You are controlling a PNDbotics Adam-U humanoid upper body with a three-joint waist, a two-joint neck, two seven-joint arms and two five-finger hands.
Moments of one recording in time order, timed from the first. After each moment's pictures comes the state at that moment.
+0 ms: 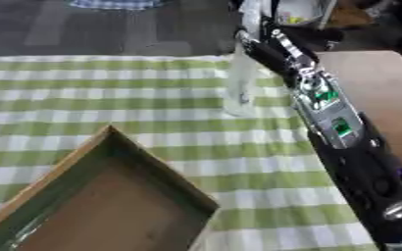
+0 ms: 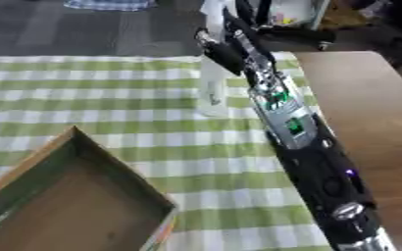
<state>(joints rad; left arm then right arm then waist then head) -0.10 0.29 0.20 -1.89 0.26 -0.01 0.16 -0.76 -0.54 0.00 -1.56 0.06 0.40 -0.02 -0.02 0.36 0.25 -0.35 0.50</state>
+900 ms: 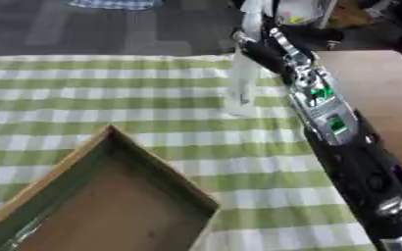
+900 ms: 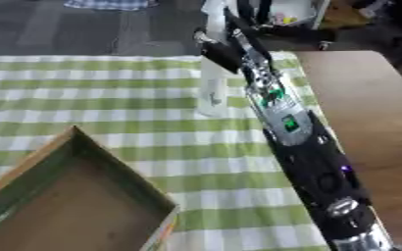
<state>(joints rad) -0.10 0.28 0.20 -1.89 0.26 0.00 0.15 -0.78 -0.53 0.00 -1.52 0.08 0.41 -0.03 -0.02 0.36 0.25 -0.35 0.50</state>
